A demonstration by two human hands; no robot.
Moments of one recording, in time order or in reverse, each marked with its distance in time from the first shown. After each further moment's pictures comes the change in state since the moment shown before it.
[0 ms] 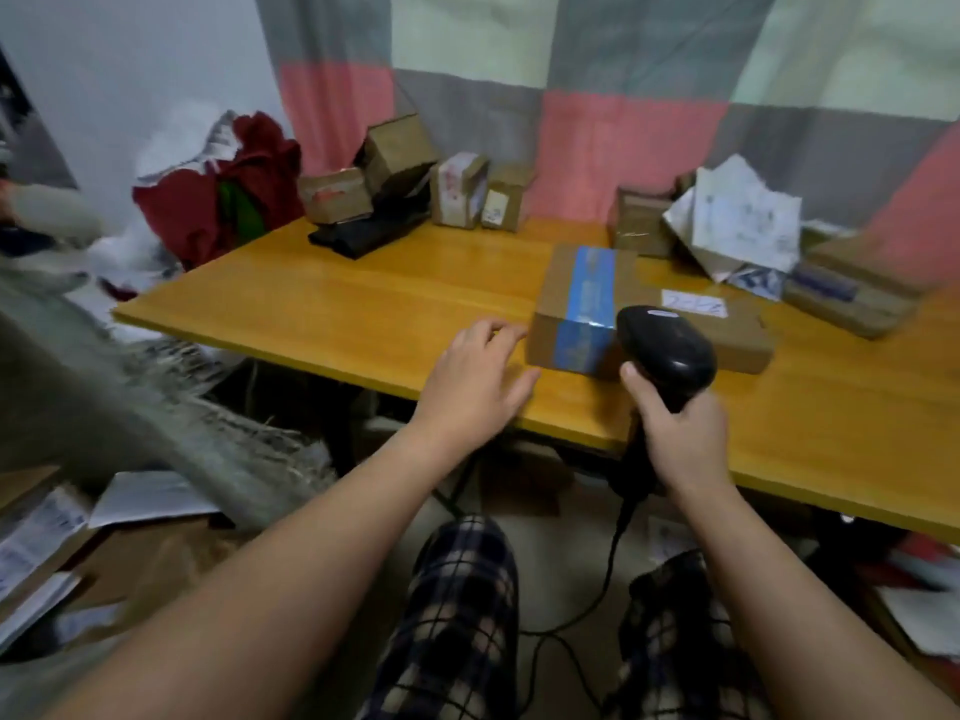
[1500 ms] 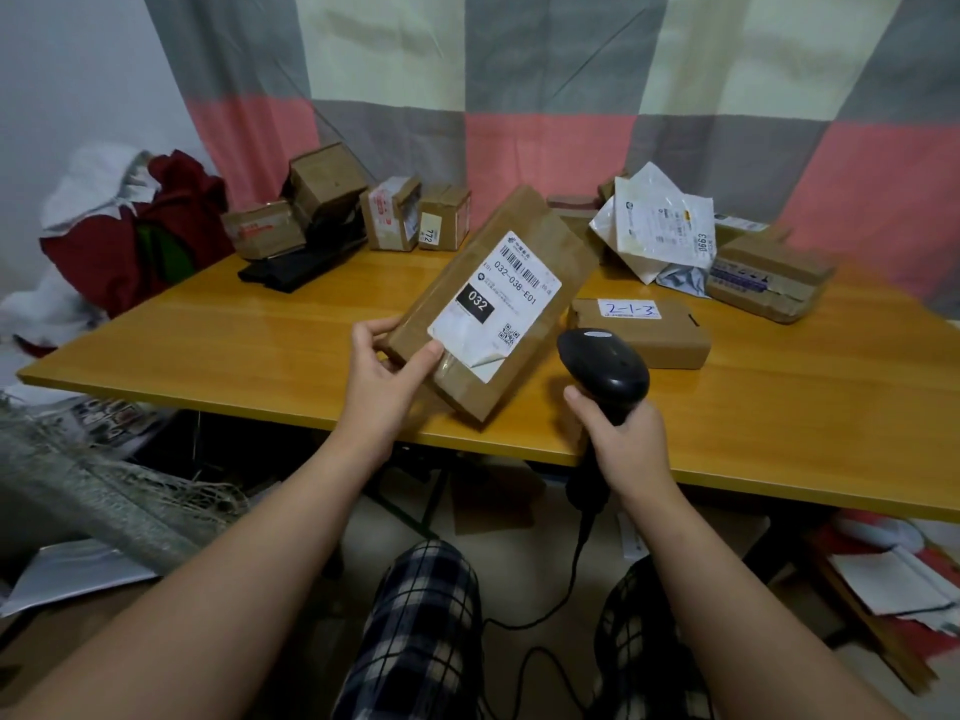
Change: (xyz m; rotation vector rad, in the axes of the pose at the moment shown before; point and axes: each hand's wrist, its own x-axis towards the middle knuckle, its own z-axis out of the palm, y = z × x) left_hand 0.019 -0.007 0.002 -1.002 0.226 -0.377; right_hand 0.011 0.028 -0.017 0.100 -0.044 0.073
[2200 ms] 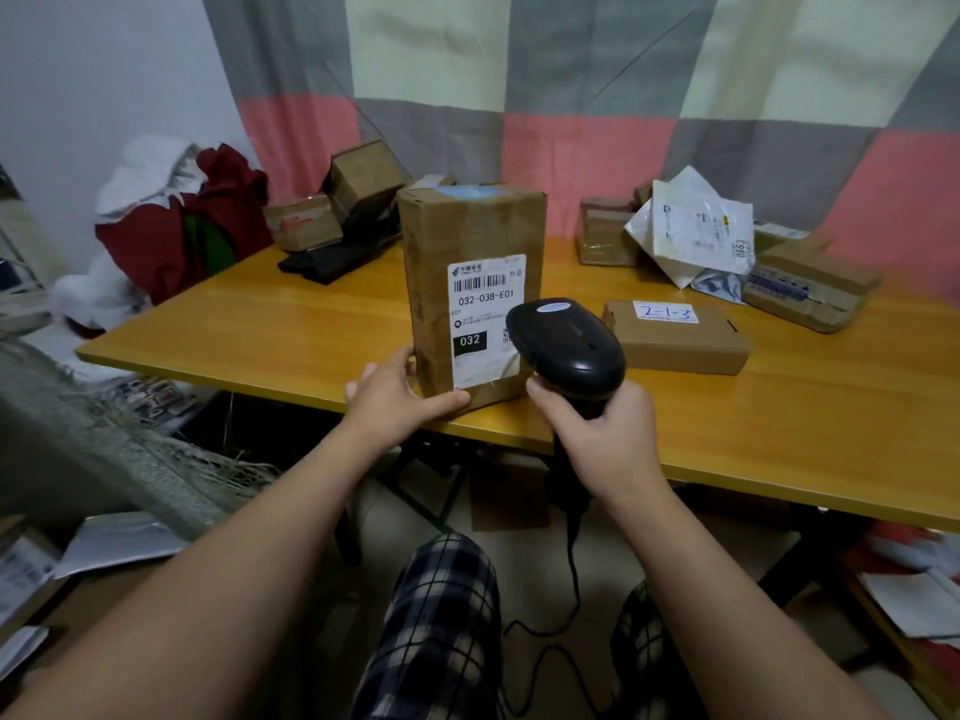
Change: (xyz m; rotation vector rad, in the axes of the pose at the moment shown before) left_hand 0.011 -0.022 -0.042 0.919 -0.113 -0.056; right_hand -0.025 -0.044 0.043 -0.031 -0.108 -0.263
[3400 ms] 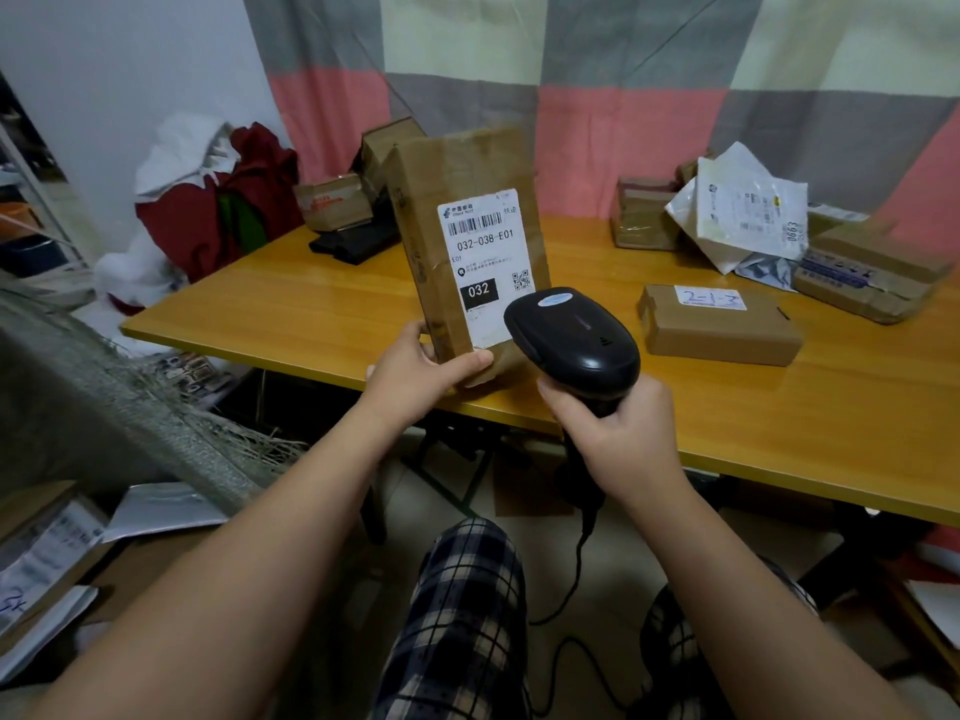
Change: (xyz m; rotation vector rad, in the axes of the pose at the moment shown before) left_hand -0.005 -0.001 -0.018 -0.374 -0.004 -0.106; right_hand -0.007 -0.006 0.019 0.010 -0.064 -0.086
